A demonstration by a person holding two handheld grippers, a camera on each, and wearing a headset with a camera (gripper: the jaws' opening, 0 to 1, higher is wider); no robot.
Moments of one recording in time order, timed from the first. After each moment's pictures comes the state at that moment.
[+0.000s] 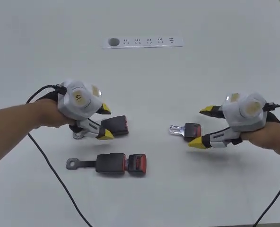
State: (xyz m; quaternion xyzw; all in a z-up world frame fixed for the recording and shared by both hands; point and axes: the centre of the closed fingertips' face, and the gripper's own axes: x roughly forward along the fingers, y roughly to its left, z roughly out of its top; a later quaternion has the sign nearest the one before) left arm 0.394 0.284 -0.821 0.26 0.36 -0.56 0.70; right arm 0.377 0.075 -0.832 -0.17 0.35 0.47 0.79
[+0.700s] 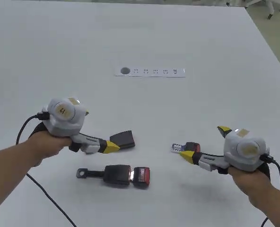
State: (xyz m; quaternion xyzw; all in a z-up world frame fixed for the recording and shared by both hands) left arm 0.378 0.337 -0.762 0.09 0.33 -0.38 0.86; right arm 0.369 0.076 -0.789 -0.09 0.26 0.29 0.92
